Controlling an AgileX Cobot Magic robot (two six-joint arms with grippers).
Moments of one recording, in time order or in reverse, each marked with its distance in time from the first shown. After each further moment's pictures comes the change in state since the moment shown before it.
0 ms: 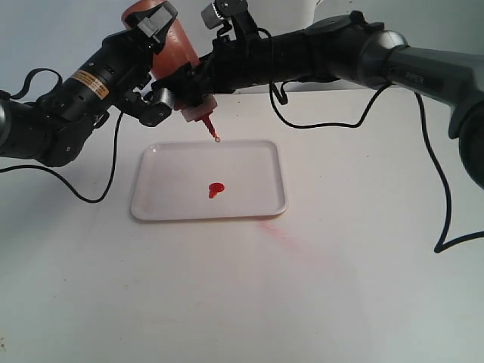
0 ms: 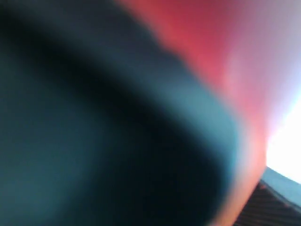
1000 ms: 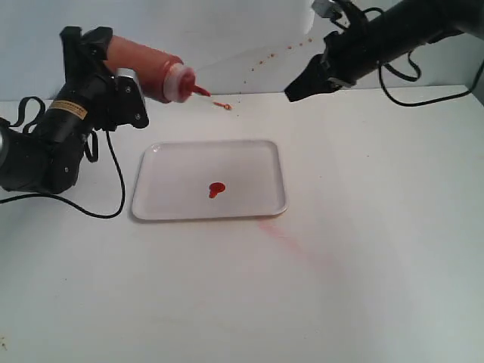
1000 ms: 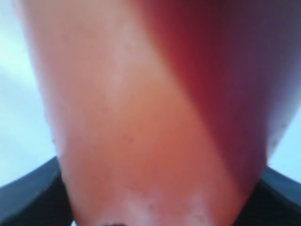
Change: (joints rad) left arm 0.000 0.000 0.148 -0.426 -0.011 -0.562; right arm -0.304 -0.107 0.018 -0.467 0.398 0.392
